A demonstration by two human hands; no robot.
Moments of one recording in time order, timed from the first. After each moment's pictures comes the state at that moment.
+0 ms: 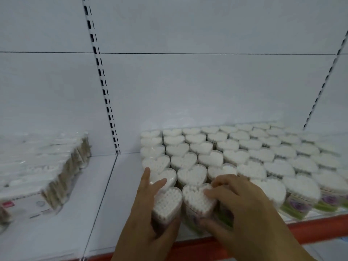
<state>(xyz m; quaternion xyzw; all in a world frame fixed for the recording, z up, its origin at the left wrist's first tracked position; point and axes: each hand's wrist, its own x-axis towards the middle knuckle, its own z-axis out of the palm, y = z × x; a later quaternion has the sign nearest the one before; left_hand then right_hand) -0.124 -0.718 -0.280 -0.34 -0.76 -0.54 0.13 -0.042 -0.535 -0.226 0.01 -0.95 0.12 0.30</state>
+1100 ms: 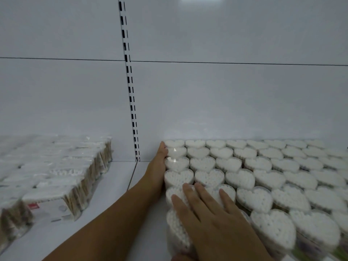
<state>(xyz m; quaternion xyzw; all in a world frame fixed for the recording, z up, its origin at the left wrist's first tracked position) -0.291 -0.670 -0.257 -0.07 -0.53 -0.82 -0.18 -0.111 -0.588 -0.249 0.11 -0.95 -0.05 0.30</state>
